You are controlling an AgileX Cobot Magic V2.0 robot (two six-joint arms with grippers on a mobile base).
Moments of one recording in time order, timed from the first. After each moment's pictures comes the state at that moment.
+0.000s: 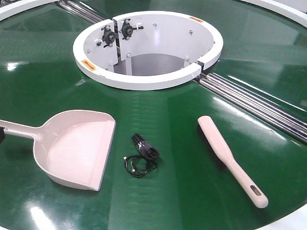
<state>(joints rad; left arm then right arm) -0.14 0.60 -0.49 -0.01 0.28 0.01 -0.02 -0.01 0.03 -0.07 0.06 0.07</state>
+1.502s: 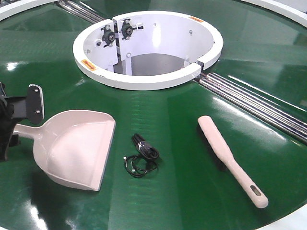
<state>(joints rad) -0.06 1.59 -1.08 0.26 0.74 1.06 -0.02 -0.01 0.03 -0.07 0.06 0.07</state>
